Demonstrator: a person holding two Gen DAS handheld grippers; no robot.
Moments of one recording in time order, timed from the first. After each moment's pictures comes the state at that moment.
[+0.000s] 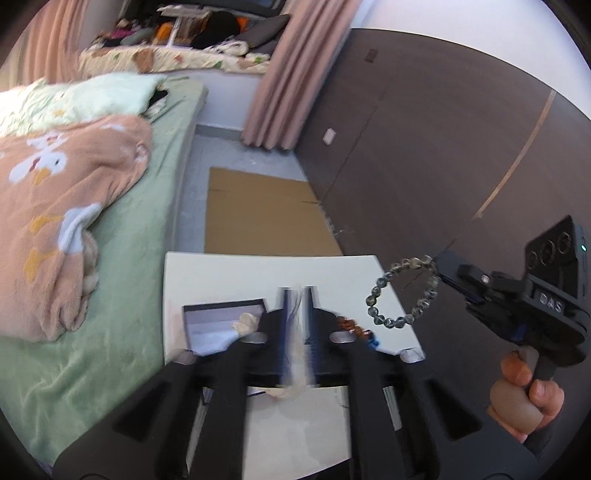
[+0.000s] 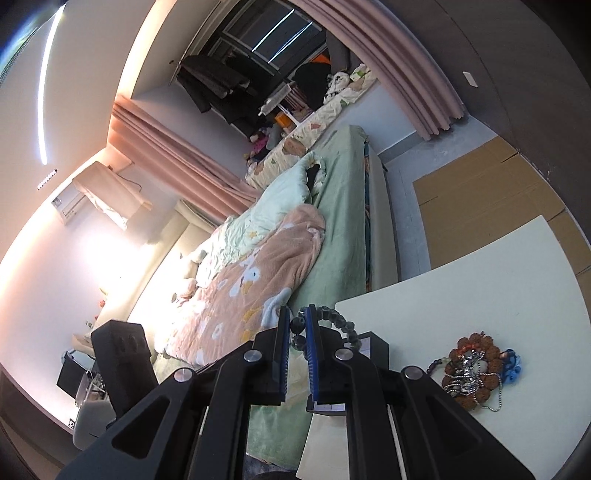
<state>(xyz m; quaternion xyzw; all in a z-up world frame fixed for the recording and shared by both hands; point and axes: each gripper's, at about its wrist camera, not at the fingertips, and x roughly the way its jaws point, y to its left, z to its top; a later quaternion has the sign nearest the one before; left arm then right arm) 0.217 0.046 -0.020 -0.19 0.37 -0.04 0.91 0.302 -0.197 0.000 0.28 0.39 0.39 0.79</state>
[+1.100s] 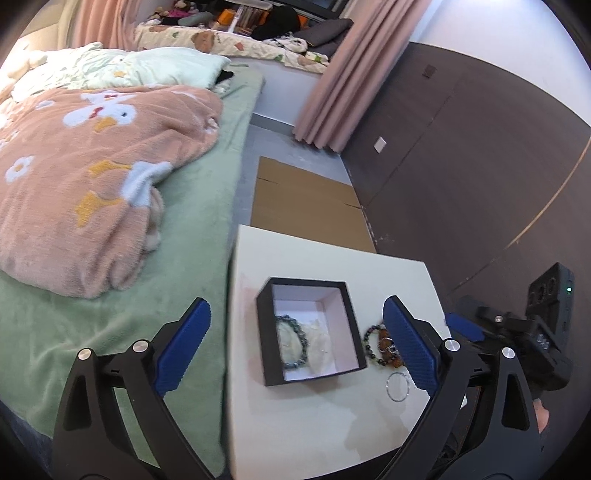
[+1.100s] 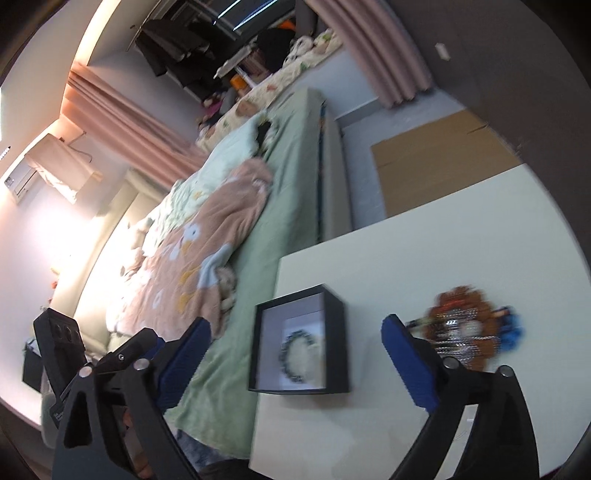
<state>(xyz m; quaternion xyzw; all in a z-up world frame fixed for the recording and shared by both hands) 0.183 0.106 -0.060 -0.23 0.37 0.03 0.90 0.300 -0.172 -0.058 0.21 0.45 0.30 0.81</state>
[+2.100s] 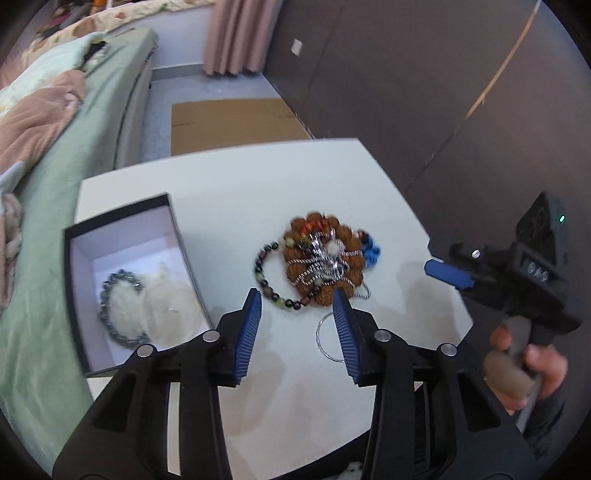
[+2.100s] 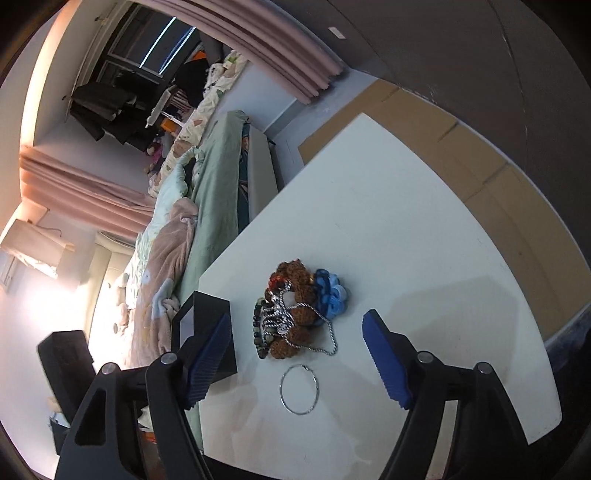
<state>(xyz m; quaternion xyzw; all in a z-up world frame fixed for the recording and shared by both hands) 0.251 -0.066 -0.127 -0.09 0.50 -0.11 0.85 0.301 -0.309 -0.162 0.33 0.50 0.21 0.77</state>
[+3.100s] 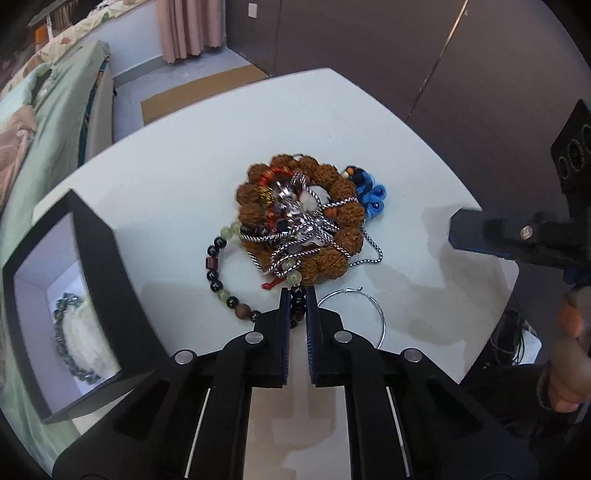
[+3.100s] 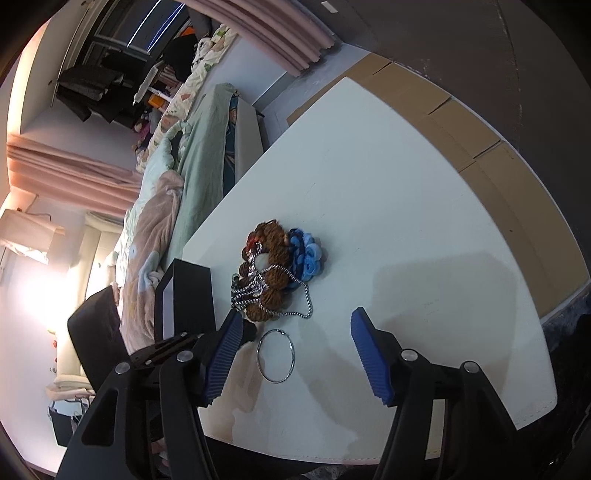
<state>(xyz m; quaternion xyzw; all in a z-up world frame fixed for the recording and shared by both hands) 0.263 -0.113 -0.174 0.02 0.54 -0.14 0.83 0.297 -0.306 -0.177 0.29 0.55 0.23 0.75</state>
